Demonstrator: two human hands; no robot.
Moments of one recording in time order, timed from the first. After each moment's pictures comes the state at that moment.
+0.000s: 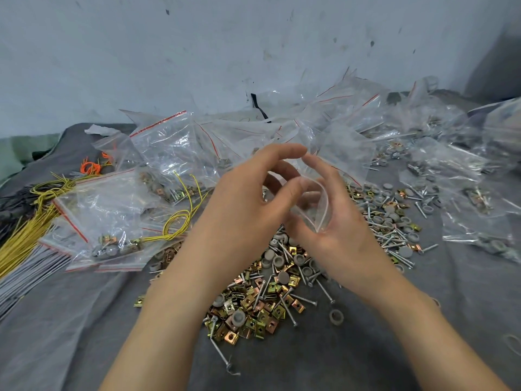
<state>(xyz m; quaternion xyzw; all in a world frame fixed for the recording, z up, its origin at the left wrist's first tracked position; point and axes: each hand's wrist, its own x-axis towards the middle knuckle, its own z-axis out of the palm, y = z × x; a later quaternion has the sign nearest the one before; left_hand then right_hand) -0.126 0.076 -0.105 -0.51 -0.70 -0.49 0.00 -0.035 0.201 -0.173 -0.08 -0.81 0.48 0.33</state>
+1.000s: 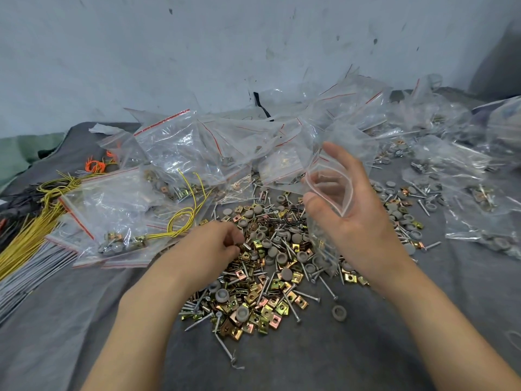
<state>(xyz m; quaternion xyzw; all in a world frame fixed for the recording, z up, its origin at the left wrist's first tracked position) -0.186 0.039 -0.167 -0.41 -0.89 -0.16 -0.12 -0.030 0.211 -0.167 -0.08 -0.76 0.52 0.37</state>
